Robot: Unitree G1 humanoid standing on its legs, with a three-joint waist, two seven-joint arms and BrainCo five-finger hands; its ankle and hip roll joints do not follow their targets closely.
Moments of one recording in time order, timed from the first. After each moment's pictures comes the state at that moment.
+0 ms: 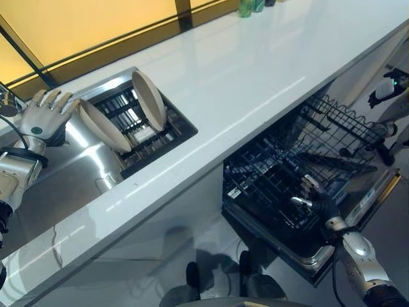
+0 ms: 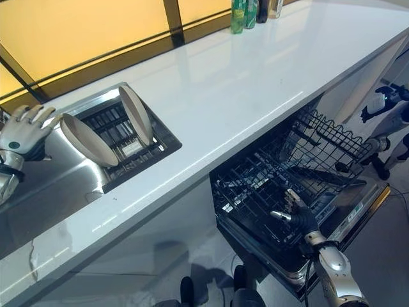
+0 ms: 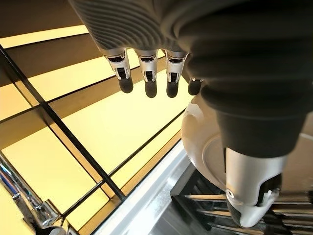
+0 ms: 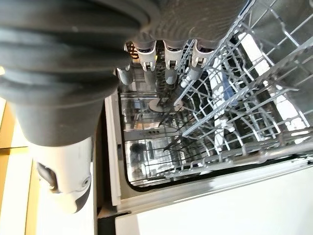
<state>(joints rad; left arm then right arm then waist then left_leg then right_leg) -0.61 1.22 -0.53 0.72 0.87 -0.05 0.56 0.04 -0.62 0.17 0.39 0.59 -0.42 0.23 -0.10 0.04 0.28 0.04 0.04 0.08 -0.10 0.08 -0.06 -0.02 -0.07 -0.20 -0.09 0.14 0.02</state>
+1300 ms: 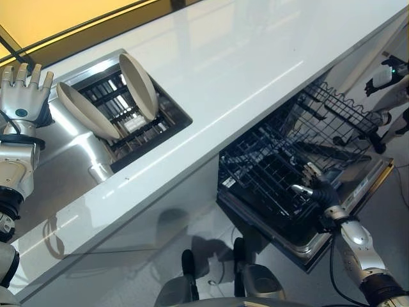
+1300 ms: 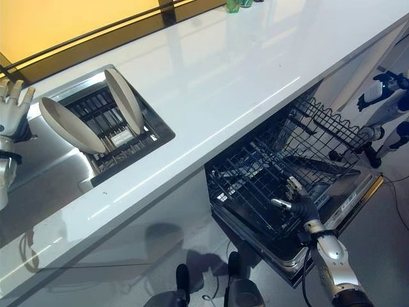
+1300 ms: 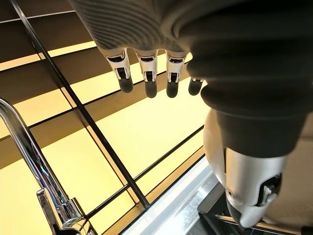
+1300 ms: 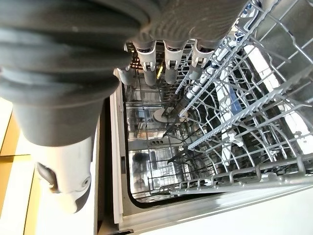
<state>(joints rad) -0.68 1.16 -0.52 0.72 0.82 0.16 0.55 -0.01 -0.60 0.17 0.39 0.60 -0.44 0.19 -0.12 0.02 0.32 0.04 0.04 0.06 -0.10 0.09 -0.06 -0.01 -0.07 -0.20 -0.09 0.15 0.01</state>
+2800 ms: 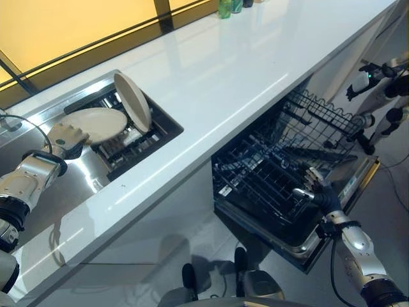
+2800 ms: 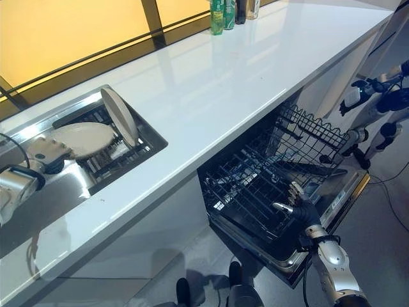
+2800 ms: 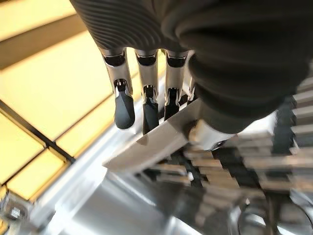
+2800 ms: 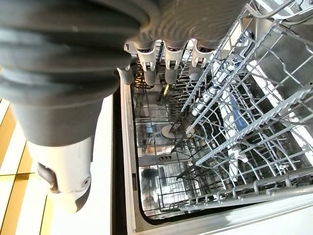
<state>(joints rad) -0.63 1.15 -0.61 0.72 0.92 -0.08 0.24 0.02 -0.61 0.17 0.39 0.60 -0.44 0.17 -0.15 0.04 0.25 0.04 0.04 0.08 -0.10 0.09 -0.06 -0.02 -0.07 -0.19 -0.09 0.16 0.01</state>
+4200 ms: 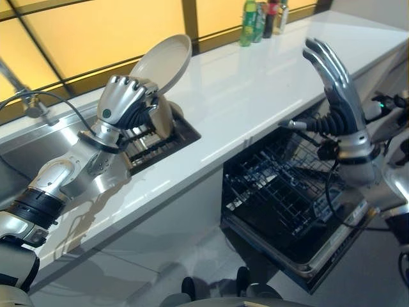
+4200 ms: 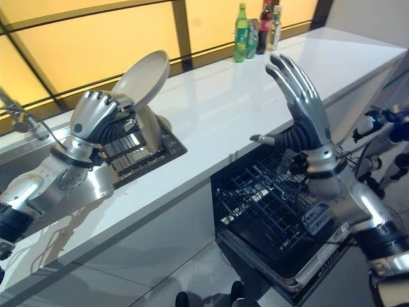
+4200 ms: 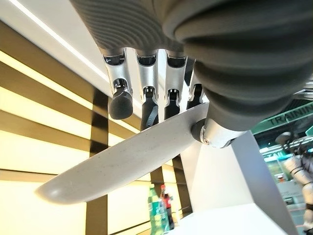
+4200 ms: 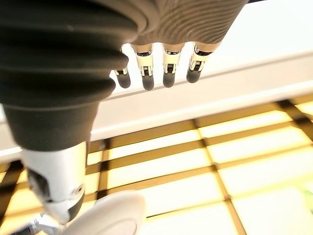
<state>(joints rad) -0.64 1.02 -0.49 0.11 0.59 -0.27 0.56 -0.59 -0.98 0.29 0.00 -0.37 -0.43 -0.56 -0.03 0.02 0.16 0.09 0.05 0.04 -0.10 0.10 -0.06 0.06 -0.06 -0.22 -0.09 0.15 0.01</state>
